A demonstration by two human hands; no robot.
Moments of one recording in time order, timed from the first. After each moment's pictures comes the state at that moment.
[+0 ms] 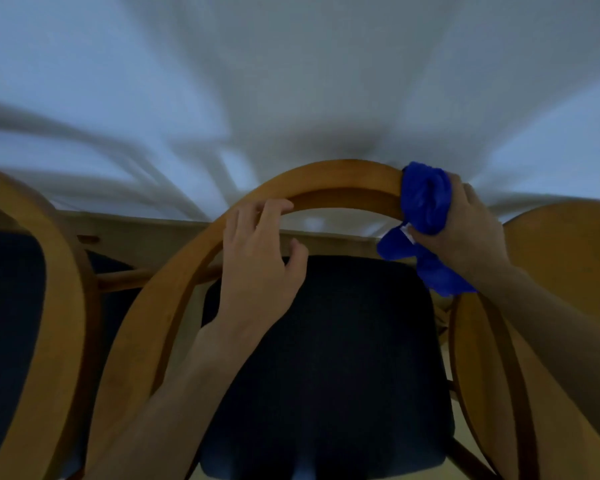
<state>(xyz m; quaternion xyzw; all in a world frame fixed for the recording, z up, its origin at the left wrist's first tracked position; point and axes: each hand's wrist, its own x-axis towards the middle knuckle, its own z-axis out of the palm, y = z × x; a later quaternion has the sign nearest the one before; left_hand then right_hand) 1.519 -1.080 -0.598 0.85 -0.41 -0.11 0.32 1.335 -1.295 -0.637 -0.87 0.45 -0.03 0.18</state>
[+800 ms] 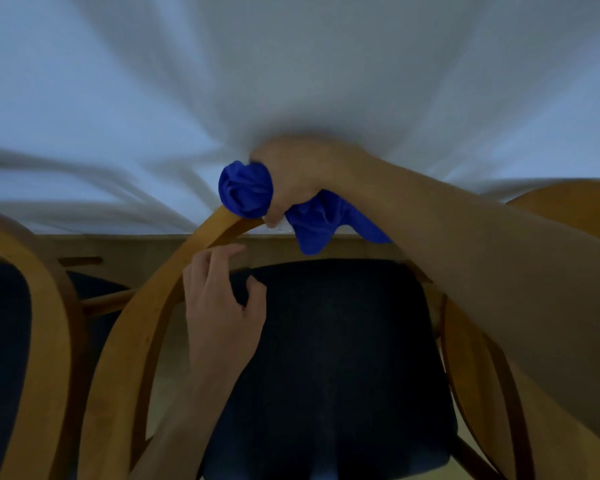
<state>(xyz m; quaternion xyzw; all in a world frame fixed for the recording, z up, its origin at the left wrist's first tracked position) 1.491 -1.060 -0.607 0.89 -0.32 -0.13 0.30 1.514 -1.294 -0.589 -0.94 0.13 0.23 0.24</state>
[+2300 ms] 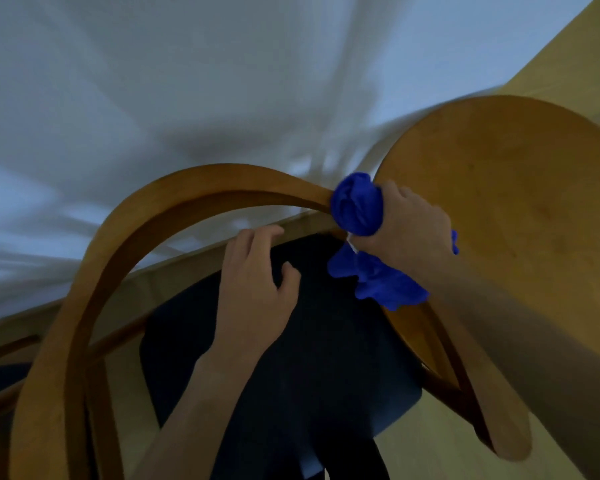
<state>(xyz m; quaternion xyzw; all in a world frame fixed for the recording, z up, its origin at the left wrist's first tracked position) 1.406 -1.153 -0.624 0.76 -0.56 -0.23 0.24 1.218 -1.281 -0.645 -0.78 0.60 0.04 0.14</state>
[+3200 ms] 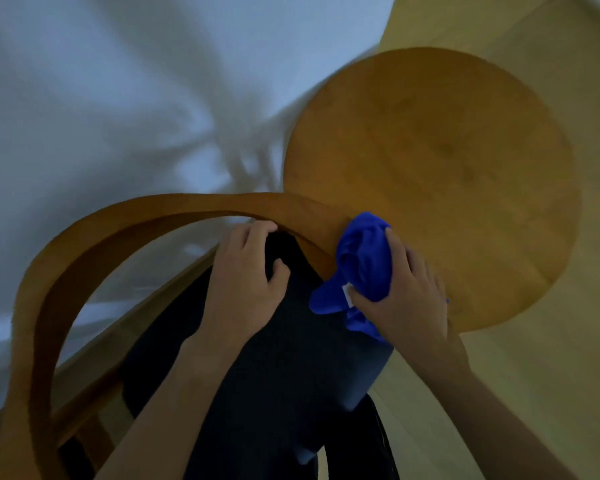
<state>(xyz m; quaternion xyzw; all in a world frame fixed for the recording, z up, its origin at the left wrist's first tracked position) 1.329 -1.185 -0.612 0.64 -0.71 -0.24 0.15 1.108 -1.135 -0.645 -0.60 0.78 -0.06 0.18</state>
